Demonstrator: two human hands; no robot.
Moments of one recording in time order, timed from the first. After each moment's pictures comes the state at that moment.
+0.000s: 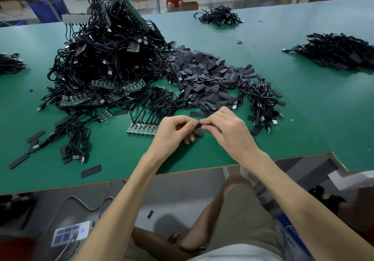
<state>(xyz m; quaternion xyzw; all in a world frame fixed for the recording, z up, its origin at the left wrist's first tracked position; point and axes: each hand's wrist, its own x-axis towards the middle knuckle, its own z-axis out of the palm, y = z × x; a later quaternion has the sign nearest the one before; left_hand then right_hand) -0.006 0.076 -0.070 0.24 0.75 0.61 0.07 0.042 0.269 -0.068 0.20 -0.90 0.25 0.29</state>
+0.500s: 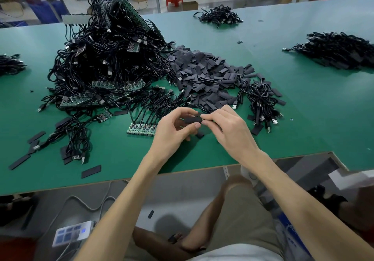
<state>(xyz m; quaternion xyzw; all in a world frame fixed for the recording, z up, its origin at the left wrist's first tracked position) -0.005 0.079 -0.071 0.22 0.75 0.63 0.03 0.042 0.267 -0.067 0.17 -0.89 0.26 0.31</state>
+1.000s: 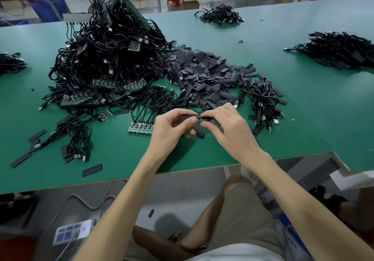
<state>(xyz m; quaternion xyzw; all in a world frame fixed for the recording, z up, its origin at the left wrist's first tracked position) -0.003 0.076 -0.069 0.20 0.71 0.67 0.02 0.042 0.266 -0.066 0.18 -0.90 0.27 0.30</state>
